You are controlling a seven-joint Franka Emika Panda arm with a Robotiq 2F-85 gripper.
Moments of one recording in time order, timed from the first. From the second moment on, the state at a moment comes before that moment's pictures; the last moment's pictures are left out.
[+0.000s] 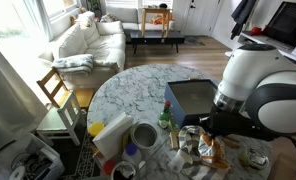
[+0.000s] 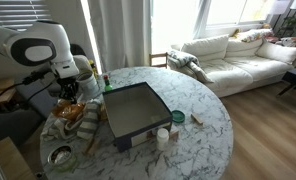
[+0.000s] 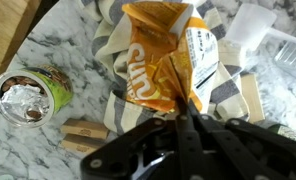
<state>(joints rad) 0.01 -0.19 0.12 -2.62 0.07 2.40 1.03</state>
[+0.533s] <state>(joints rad) 0.01 -0.23 0.09 -2.62 0.20 2.37 1.03</state>
